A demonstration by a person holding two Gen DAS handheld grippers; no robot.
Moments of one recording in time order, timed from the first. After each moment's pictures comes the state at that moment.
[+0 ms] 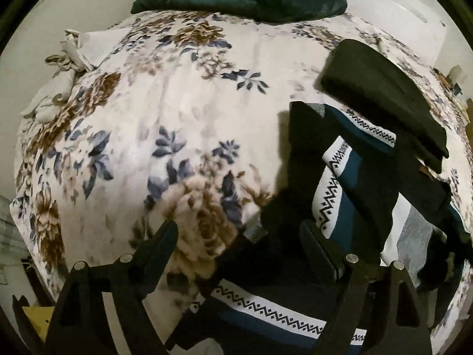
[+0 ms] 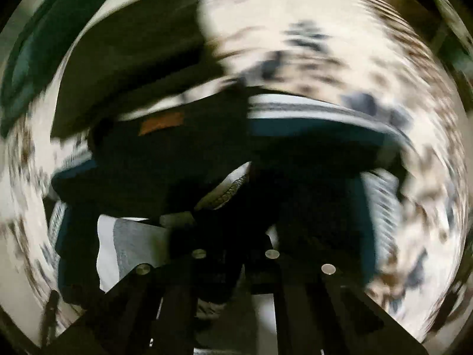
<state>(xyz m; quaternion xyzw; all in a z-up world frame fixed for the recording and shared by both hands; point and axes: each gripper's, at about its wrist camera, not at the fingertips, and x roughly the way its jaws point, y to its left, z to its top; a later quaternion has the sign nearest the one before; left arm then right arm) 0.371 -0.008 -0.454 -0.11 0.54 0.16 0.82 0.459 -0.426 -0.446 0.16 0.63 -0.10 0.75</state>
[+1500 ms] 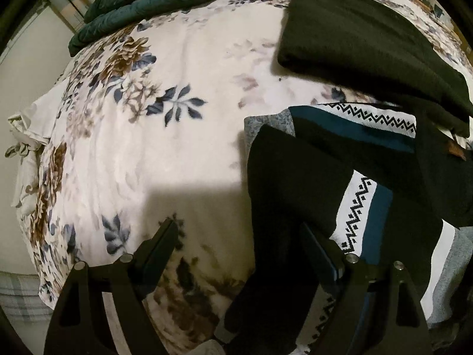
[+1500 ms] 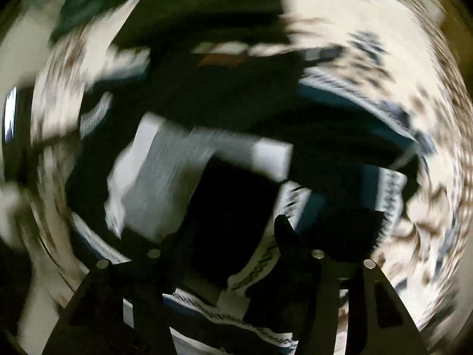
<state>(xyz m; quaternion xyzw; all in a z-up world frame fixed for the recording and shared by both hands) 0.490 -0.042 -0.498 0.03 0.60 0.10 0.80 0.426 -0.346 -0.462 -0.05 0.68 0.13 0.72</state>
